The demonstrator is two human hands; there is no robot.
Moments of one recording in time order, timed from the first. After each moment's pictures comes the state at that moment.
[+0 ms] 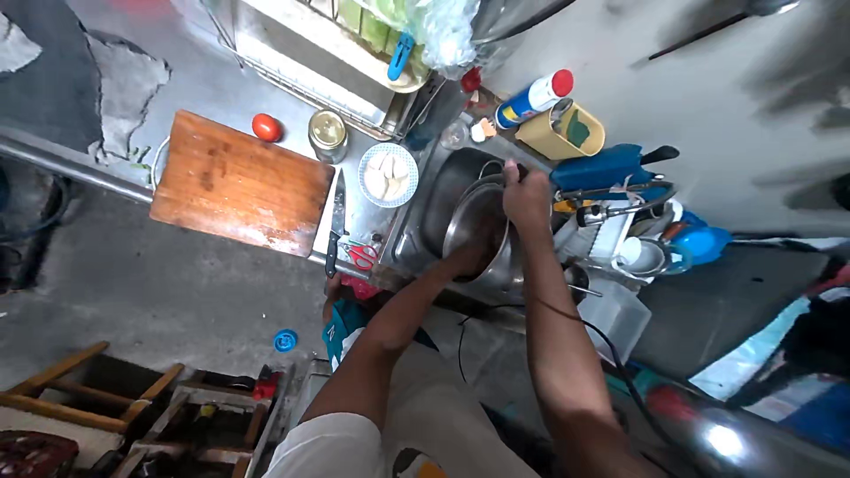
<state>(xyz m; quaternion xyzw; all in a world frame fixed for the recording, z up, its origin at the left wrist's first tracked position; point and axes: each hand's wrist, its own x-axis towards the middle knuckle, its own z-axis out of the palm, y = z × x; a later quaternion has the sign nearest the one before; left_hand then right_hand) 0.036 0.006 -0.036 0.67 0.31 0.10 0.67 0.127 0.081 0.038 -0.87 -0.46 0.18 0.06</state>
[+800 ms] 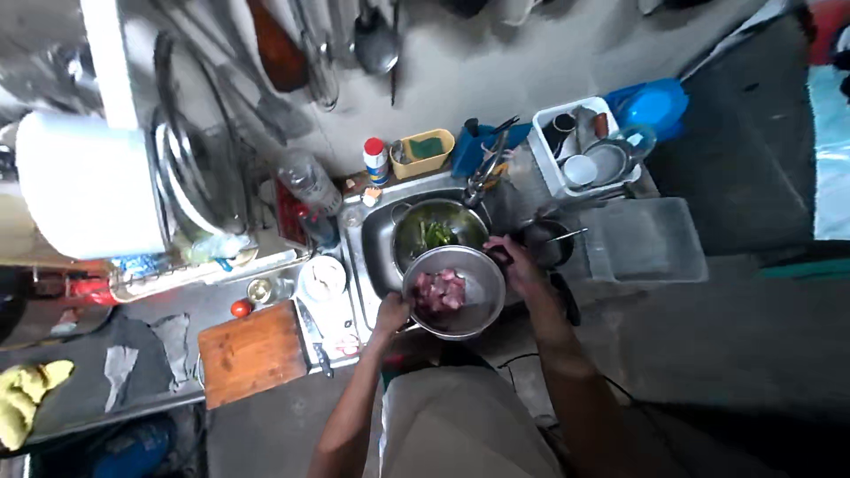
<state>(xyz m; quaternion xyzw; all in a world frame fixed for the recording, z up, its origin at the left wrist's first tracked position) 0.053 -0.011 -0.039 0.65 0.51 -0.11 0.56 0.346 -0.149 -0.039 -0.67 -0.11 0.41 0.61</state>
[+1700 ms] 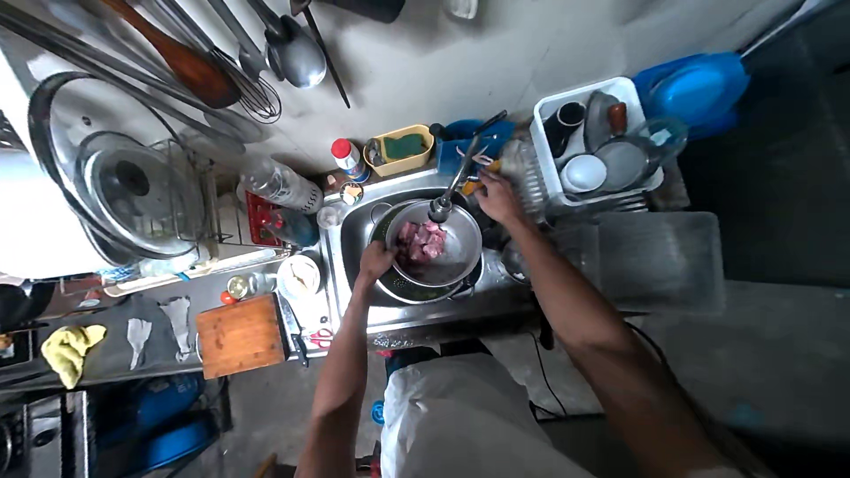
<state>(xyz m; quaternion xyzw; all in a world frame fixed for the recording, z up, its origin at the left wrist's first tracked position) 0.198 0.047 -0.024 0.69 0.56 -0.10 0.44 0.535 -0.025 -0.087 -0.82 -0.48 0.21 0.23</state>
